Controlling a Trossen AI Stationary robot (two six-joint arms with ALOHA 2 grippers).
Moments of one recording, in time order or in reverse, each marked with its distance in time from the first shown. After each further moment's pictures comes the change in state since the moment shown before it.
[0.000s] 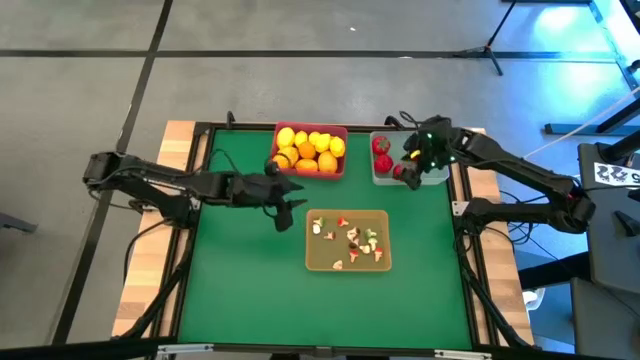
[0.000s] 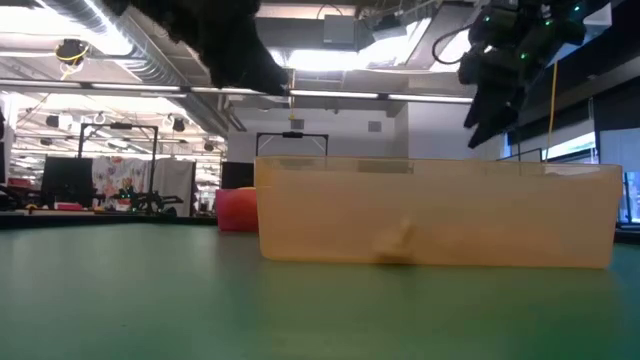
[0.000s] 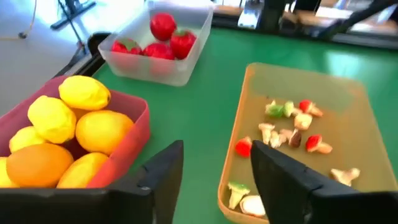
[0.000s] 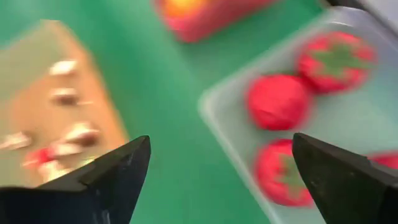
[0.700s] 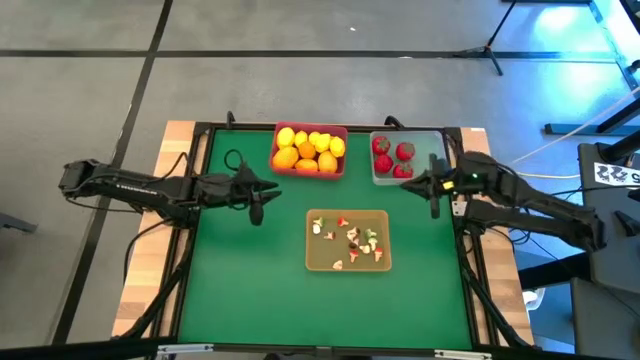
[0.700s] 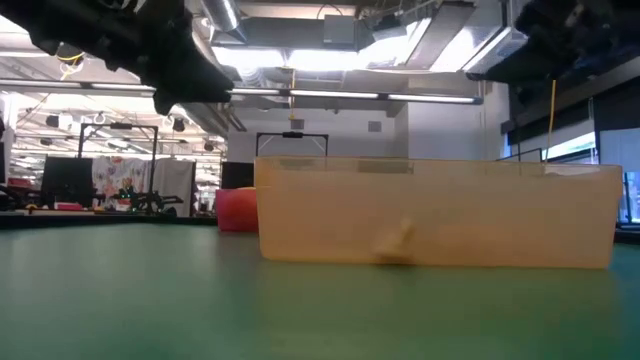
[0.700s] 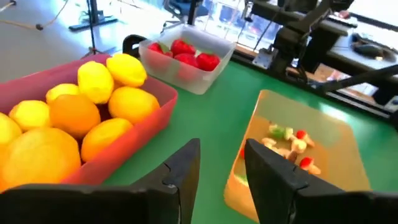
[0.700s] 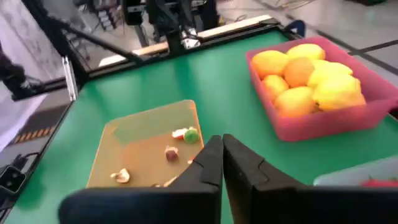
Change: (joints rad) left arm 0.035 -0.405 -0.406 0.221 -0.008 -0.189; right arm 0.272 -0.548 -0.359 0.426 -0.054 0.141
